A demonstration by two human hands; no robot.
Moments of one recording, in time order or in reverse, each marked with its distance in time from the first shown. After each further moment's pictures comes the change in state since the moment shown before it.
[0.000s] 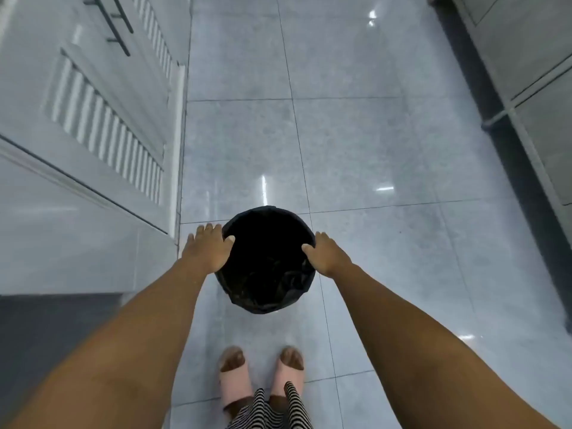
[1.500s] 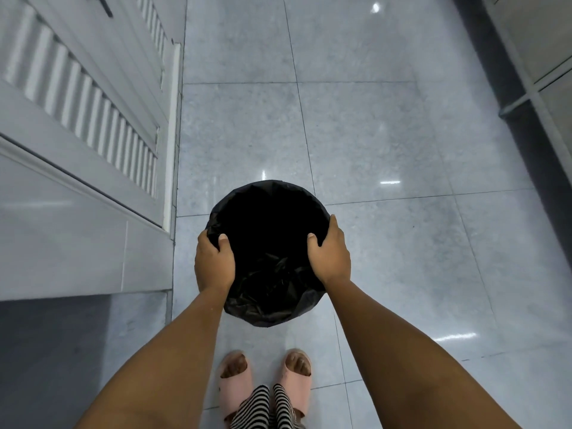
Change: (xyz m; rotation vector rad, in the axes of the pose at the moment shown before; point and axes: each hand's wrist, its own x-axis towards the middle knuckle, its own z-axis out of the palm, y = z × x) left_hand 0.014 0.004 0.089 -0.914 0.436 -0.310; right_hand 0.035 0.009 0.070 0.313 0.411 0.053
